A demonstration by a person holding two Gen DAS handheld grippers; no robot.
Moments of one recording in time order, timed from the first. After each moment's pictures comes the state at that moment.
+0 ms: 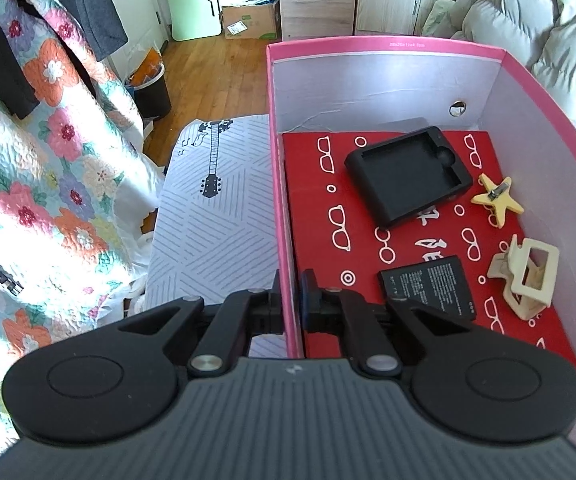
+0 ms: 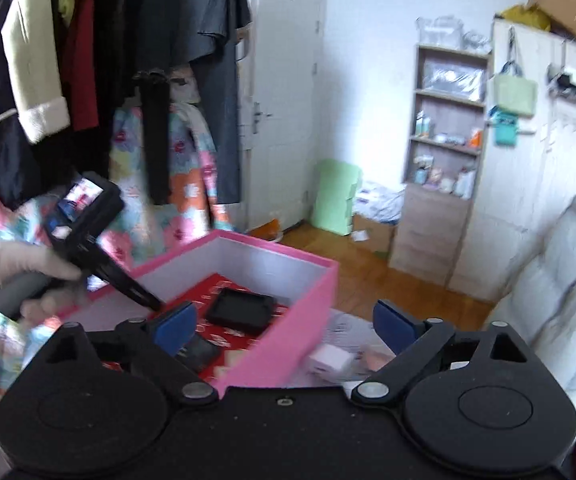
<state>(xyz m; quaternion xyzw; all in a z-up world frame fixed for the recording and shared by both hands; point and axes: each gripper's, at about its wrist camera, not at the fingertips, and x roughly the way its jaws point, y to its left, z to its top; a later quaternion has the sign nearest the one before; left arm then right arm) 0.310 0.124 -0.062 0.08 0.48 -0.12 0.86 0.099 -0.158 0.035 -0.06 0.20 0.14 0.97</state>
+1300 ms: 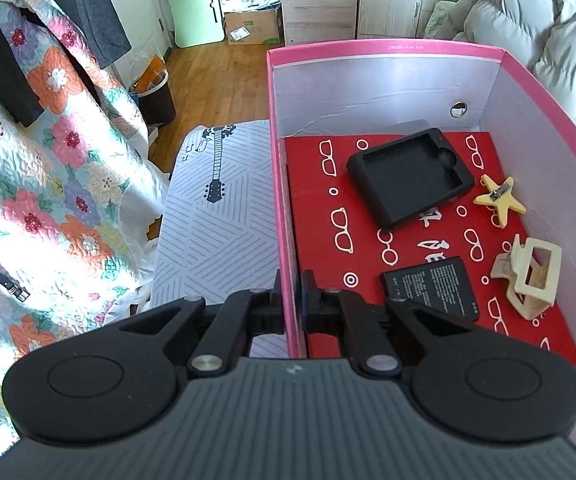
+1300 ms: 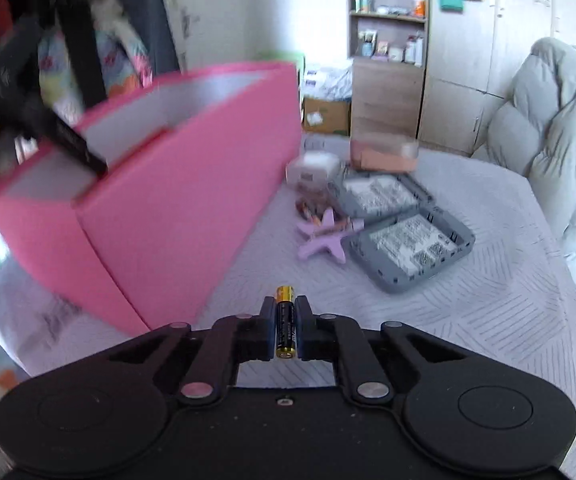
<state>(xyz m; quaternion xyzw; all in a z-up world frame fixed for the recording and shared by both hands) 0.308 0.121 -0.062 0.09 0.47 -0.11 0.87 0.100 -0.151 -0.078 0.02 0.35 0.08 0.93</state>
